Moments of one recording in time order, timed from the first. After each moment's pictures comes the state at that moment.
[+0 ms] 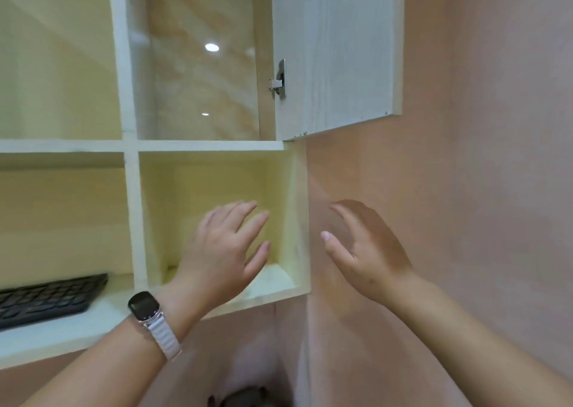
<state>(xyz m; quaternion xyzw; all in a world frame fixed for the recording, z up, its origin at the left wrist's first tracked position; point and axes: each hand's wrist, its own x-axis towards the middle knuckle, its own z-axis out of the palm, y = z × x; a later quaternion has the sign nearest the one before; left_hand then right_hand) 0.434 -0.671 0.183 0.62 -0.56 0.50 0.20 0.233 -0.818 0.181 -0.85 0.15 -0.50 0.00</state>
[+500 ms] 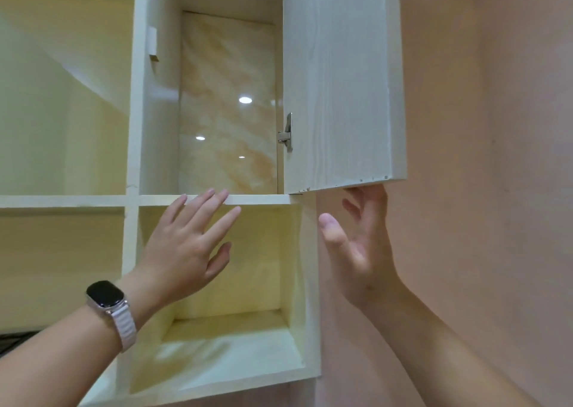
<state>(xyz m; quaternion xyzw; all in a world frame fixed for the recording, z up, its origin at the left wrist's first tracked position) 0.484 -0.673 0.266 0.61 -0.47 0.63 0.07 0.275 -0.836 0.264 -0.69 -0.16 -0.66 0.24</state>
